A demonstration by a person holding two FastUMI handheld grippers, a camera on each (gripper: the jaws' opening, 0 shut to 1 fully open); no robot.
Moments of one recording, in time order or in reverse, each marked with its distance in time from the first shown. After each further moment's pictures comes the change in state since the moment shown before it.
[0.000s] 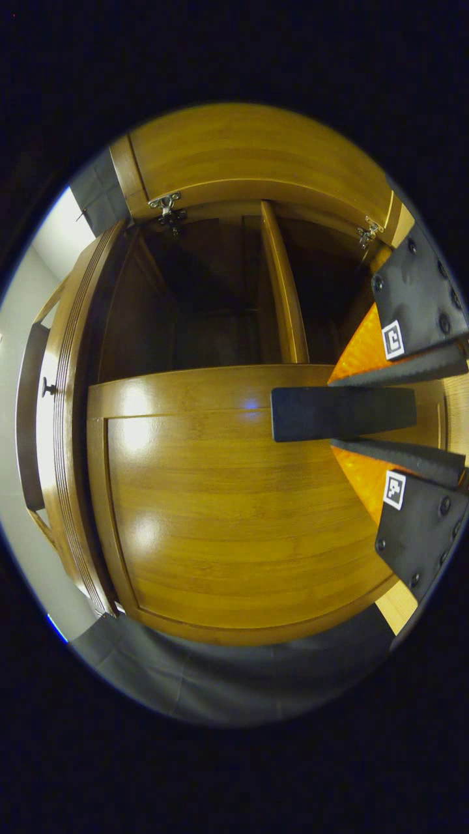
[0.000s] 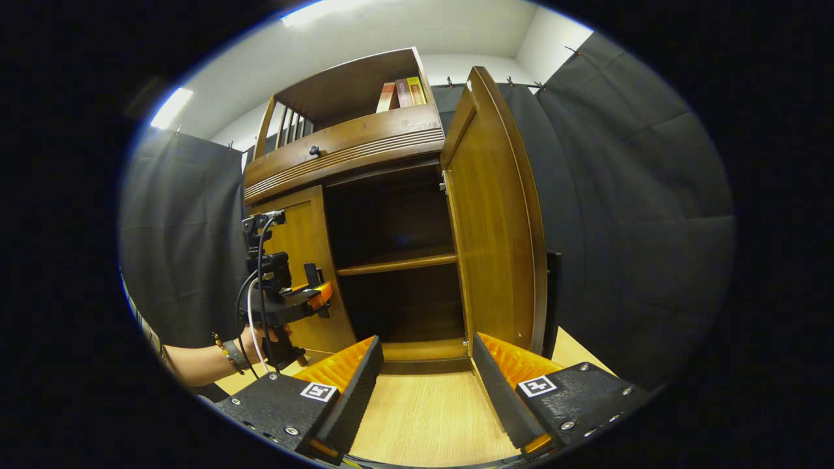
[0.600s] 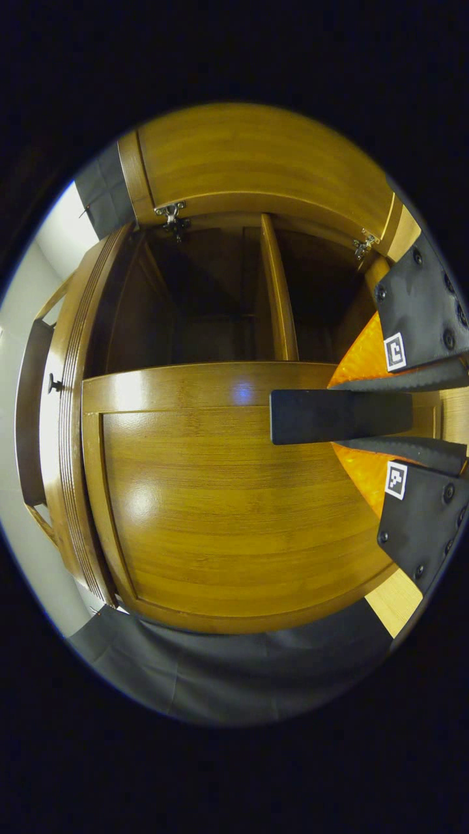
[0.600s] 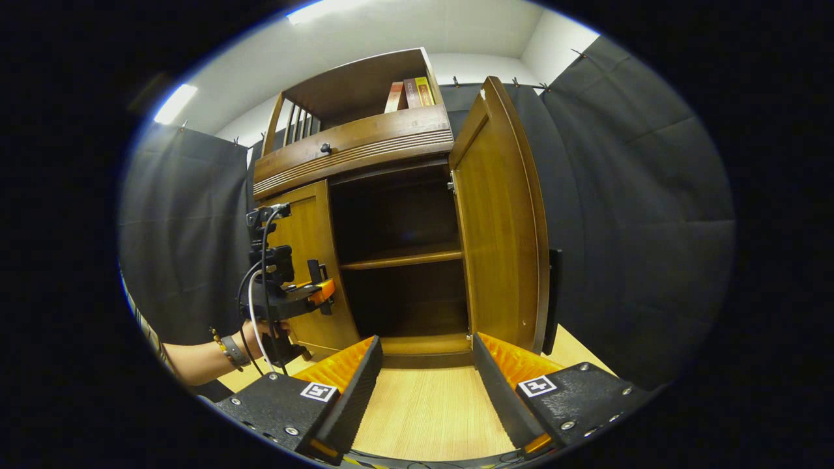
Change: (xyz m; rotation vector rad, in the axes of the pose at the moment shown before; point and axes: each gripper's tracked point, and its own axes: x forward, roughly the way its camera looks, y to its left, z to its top) left arm -0.034 0.002 0.000 -0.031 0.025 -0.017; right arm -0.018 0.014 -0.003 -0.013 0.011 0.013
